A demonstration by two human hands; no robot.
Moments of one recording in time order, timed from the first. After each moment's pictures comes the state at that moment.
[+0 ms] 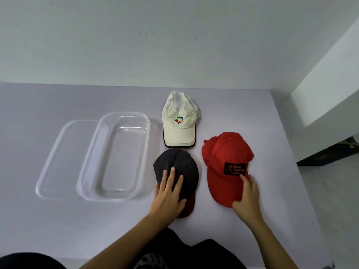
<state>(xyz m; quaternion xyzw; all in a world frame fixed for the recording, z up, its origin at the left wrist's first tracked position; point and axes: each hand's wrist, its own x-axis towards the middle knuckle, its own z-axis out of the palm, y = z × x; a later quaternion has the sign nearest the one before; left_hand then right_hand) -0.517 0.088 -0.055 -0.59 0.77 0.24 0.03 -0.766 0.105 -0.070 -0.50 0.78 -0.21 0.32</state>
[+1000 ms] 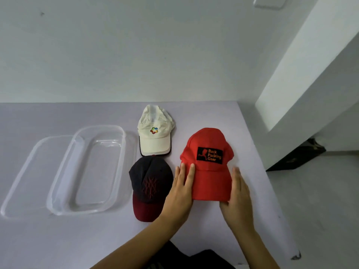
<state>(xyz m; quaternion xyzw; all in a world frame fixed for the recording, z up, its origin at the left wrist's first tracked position) -0.622 0.092 -0.007 -0.52 0.80 0.26 -0.13 -0.789 0.132 -0.006 -0.58 0.75 -0.28 0.13</state>
